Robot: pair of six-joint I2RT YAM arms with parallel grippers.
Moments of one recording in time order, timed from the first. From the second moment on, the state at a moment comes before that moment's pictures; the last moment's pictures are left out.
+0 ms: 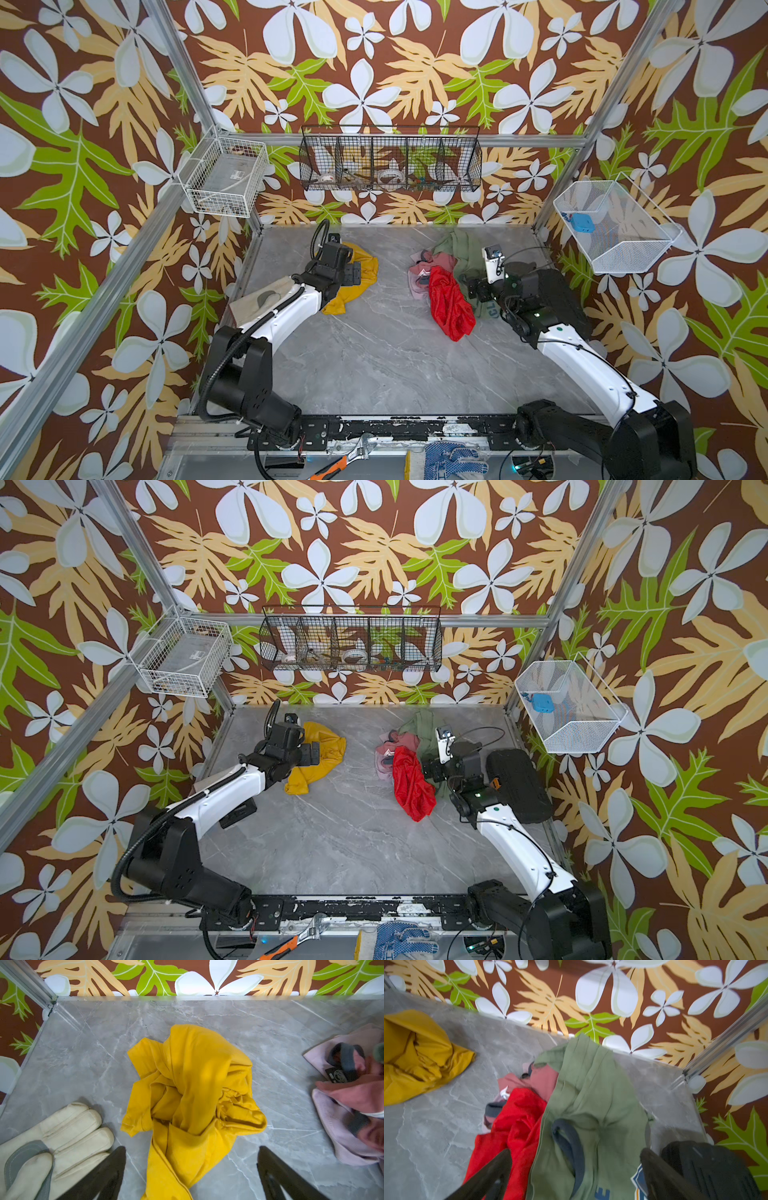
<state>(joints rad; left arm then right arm) -0.36 1.49 1.05 -0.26 -0.31 -0.28 0.26 1.11 0.72 -0.06 0.12 -0.09</state>
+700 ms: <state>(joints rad) -0.38 1.08 0.73 -0.16 -0.50 -0.45 0.13 1.16 0.12 0.80 0.36 -0.04</state>
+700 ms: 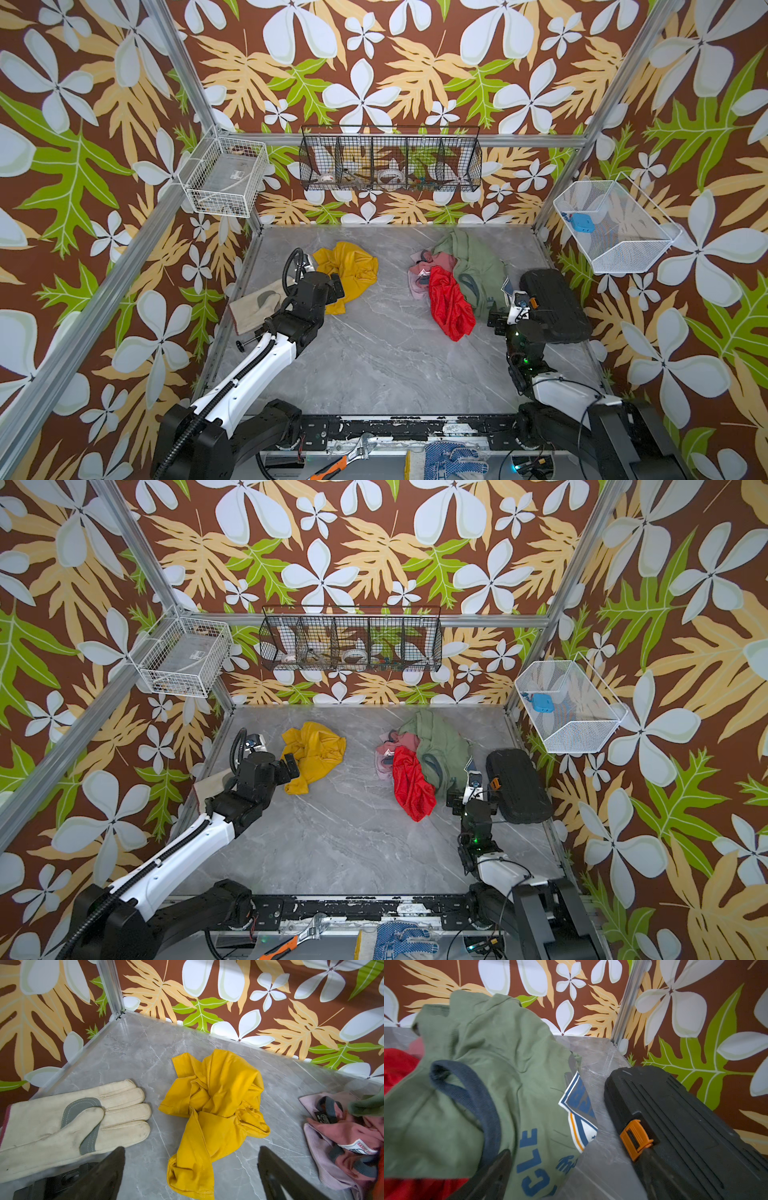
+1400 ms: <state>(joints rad) -0.26 0.88 0.11 0.61 -0.68 -0.17 0.06 1.46 0.22 1.03 0.20 -0.05</state>
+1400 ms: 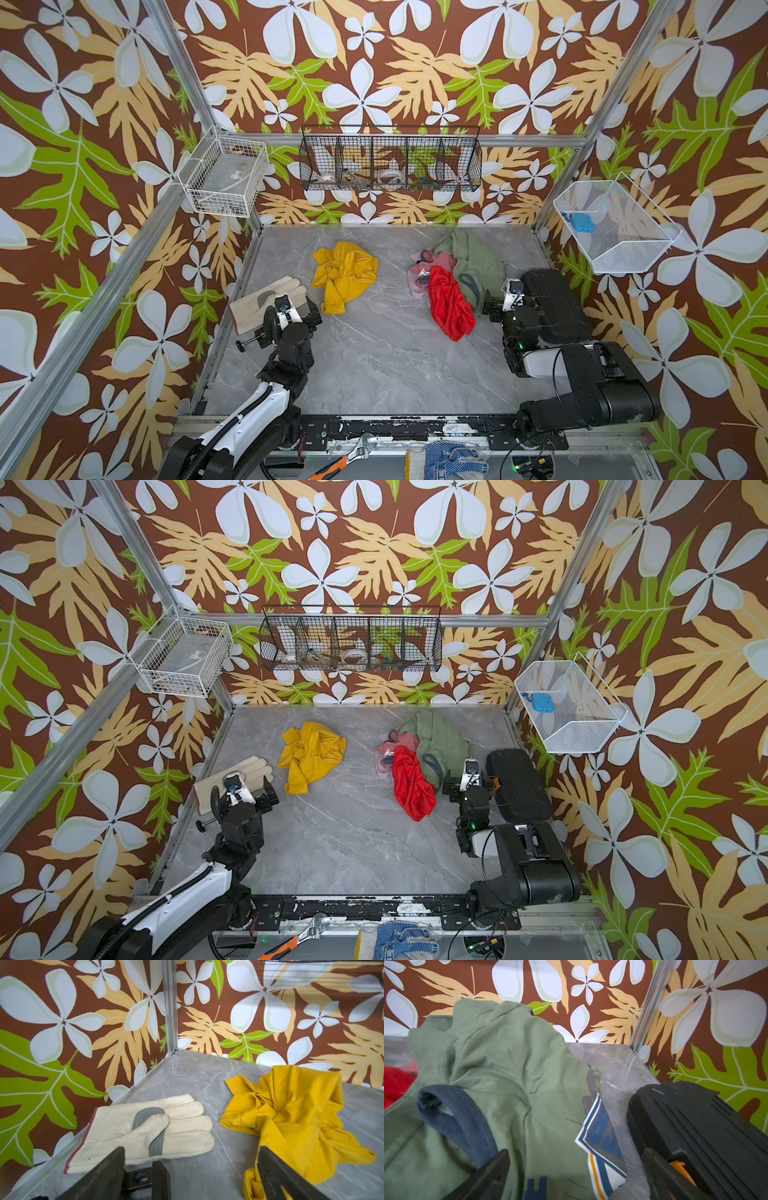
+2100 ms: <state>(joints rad) -0.07 1.36 0.14 1.16 -0.31 -0.15 0.06 1.46 0.22 1.03 0.20 -0.04</state>
